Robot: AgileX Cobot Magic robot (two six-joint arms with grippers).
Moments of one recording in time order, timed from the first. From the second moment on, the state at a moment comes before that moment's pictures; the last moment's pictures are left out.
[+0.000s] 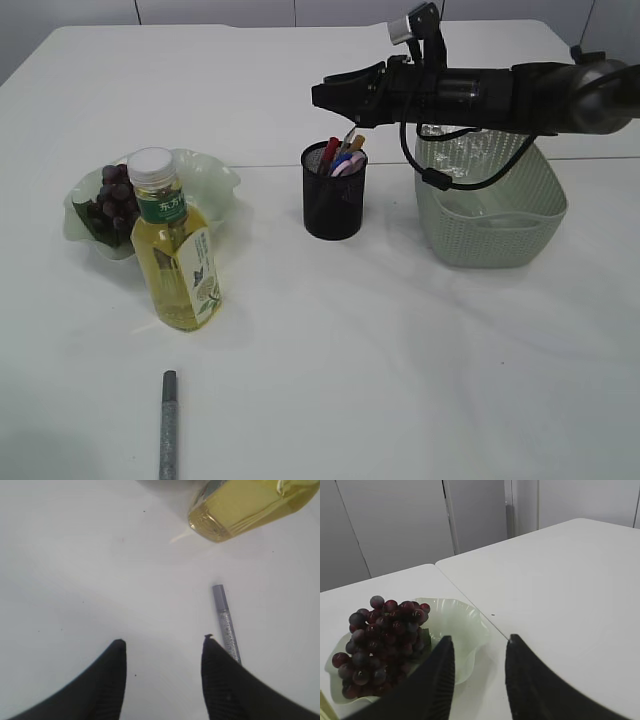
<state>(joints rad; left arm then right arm) -0.01 1.19 -0.77 -0.35 0.84 0.11 0.13 2.37 -1.84 1.77 0.98 -2.03</state>
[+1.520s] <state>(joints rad) -0.01 1.19 -0.77 -0.35 0.89 0.11 0.51 1.88 -1.74 0.31 1.23 -0.15</state>
